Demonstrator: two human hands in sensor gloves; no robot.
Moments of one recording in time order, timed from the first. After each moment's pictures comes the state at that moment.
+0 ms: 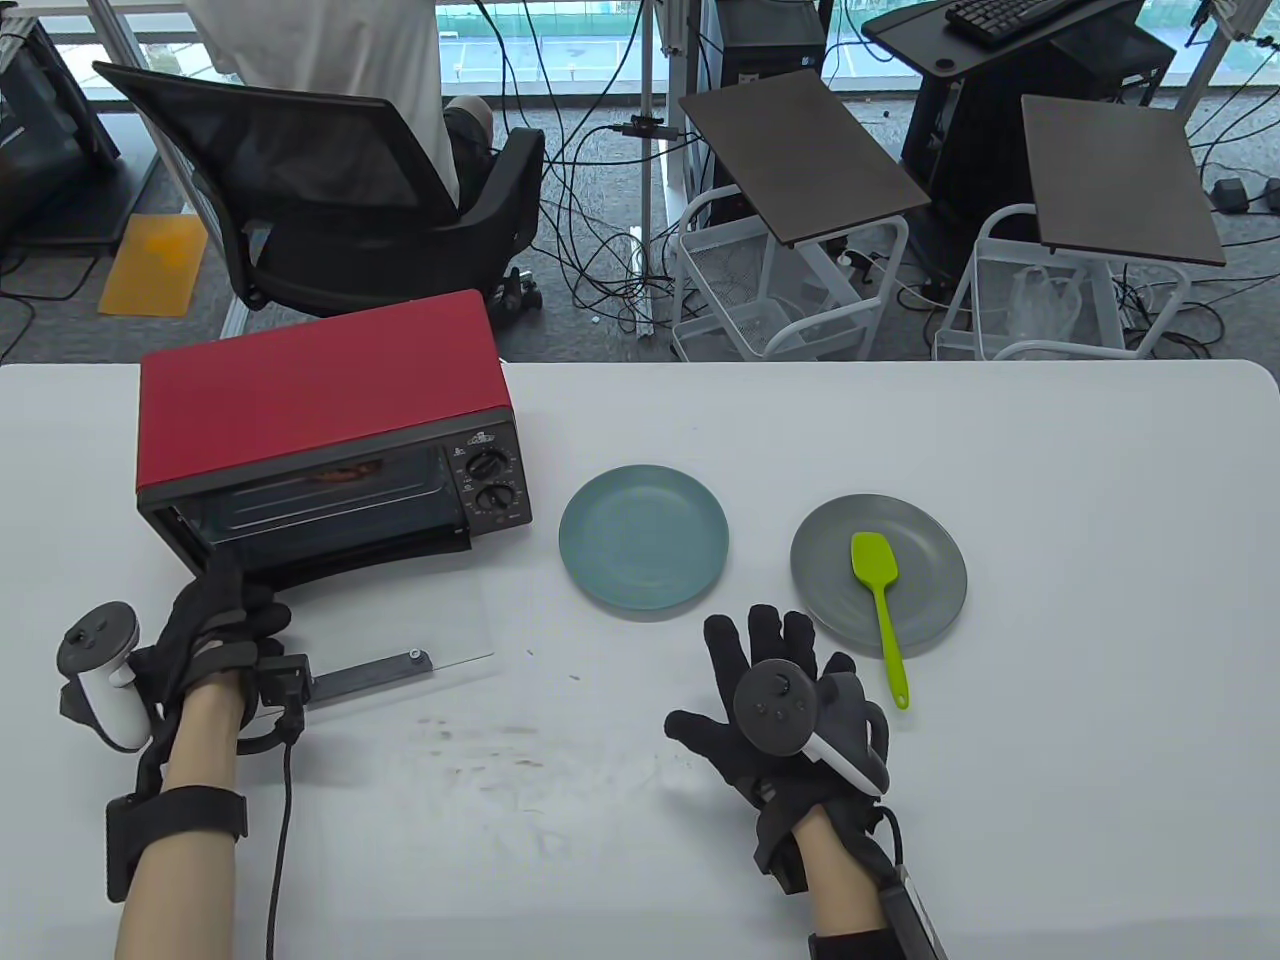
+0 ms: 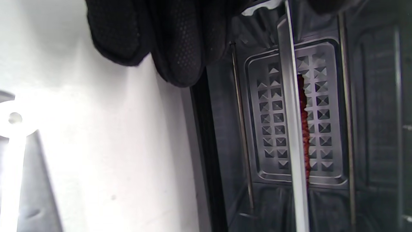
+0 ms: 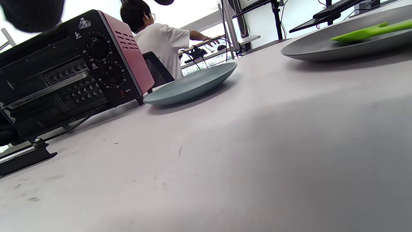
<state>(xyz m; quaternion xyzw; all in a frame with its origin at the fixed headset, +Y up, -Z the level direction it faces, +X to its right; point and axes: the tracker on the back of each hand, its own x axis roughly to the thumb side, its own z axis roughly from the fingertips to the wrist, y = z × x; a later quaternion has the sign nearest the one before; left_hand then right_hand) -0.435 -0.768 -0.338 -0.02 0.34 0.63 0.70 0.109 -0.720 -0.285 0.11 0.07 0.97 0.18</state>
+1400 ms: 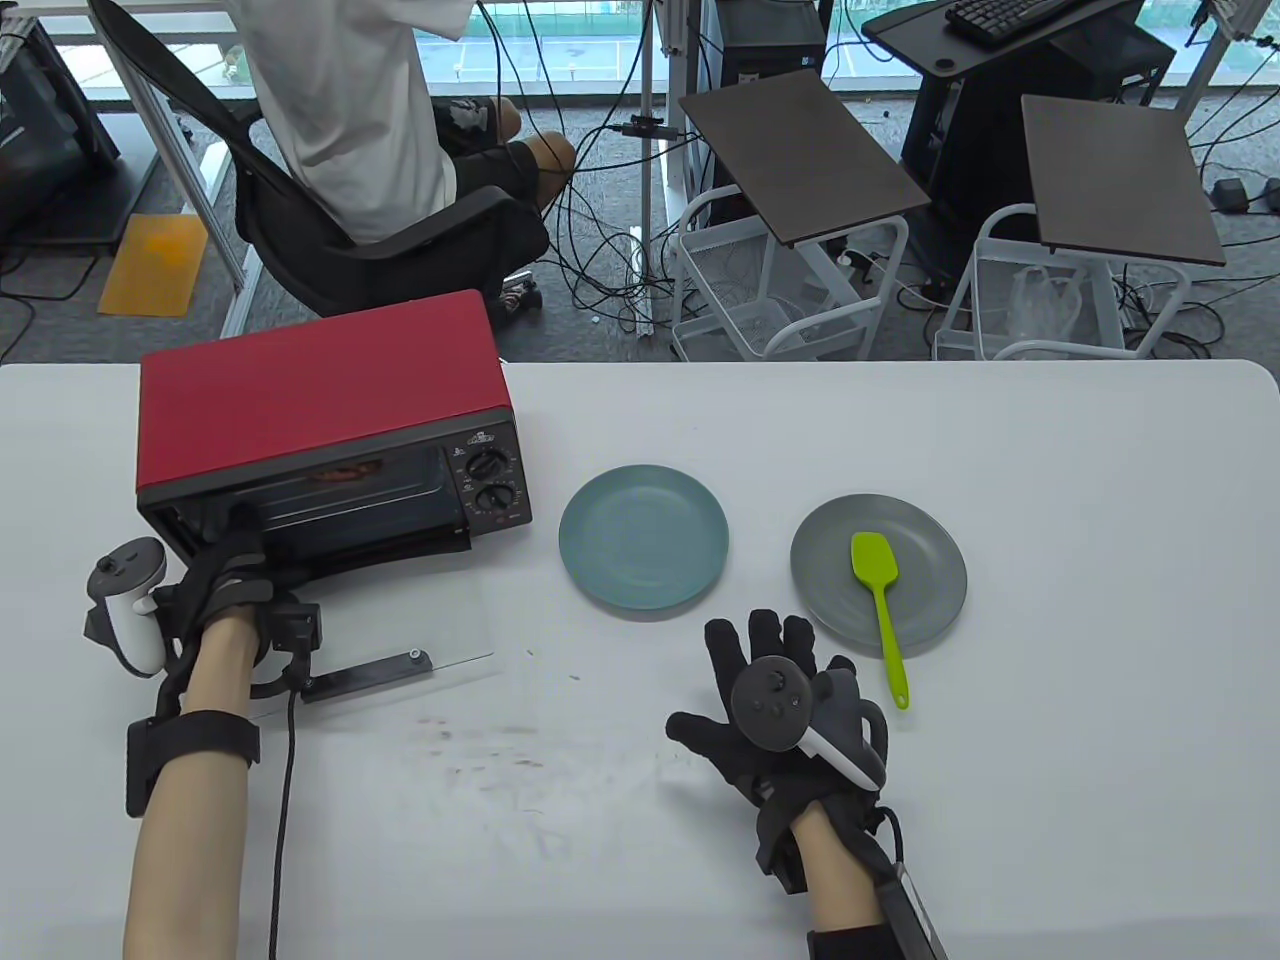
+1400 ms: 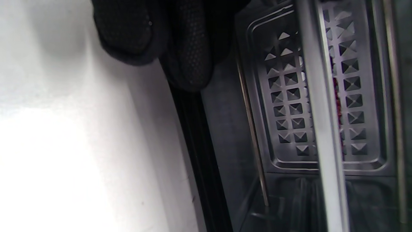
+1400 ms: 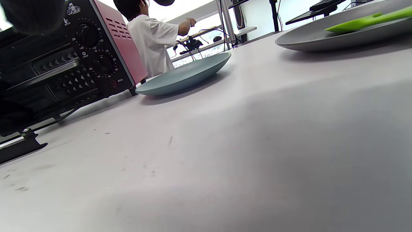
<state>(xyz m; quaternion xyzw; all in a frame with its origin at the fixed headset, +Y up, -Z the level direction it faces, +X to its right) -0.433 -0.764 -0.394 -0.07 0.33 0.60 0.73 0.109 -0.721 -0.286 0.10 0.09 0.98 0.17</state>
